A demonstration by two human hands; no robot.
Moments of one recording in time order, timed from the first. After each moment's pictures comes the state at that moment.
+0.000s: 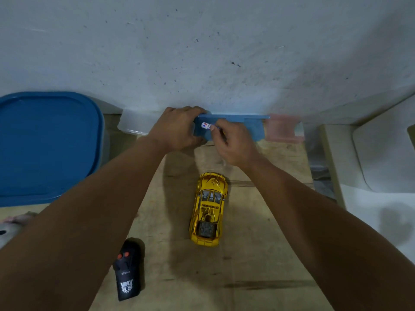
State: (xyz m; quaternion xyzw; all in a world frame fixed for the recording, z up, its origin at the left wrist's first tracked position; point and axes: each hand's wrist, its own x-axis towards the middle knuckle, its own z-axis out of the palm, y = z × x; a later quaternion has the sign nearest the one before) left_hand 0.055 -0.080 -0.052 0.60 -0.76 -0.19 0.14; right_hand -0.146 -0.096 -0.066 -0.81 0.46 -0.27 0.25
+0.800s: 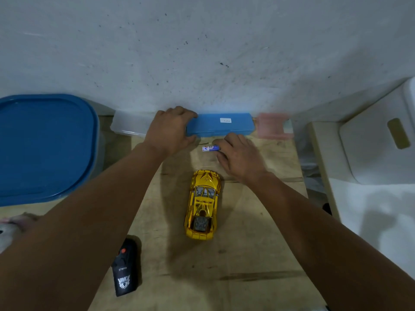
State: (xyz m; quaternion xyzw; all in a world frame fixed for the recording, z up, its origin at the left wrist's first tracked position) left_hand 0.041 -0.062 -0.043 0.65 -0.74 -0.11 0.10; right_hand -0.200 -0.065 -0.086 -0.90 0.43 -0.07 0.03
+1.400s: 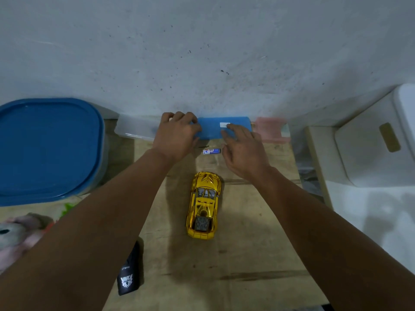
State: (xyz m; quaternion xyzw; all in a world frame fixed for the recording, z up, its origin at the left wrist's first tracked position) left_hand 0.032 -0.055 -0.040 0.62 -0.78 -0.02 0.06; right_hand -0.191 -0.073 -0.054 -0.86 0.50 -0.01 0.01
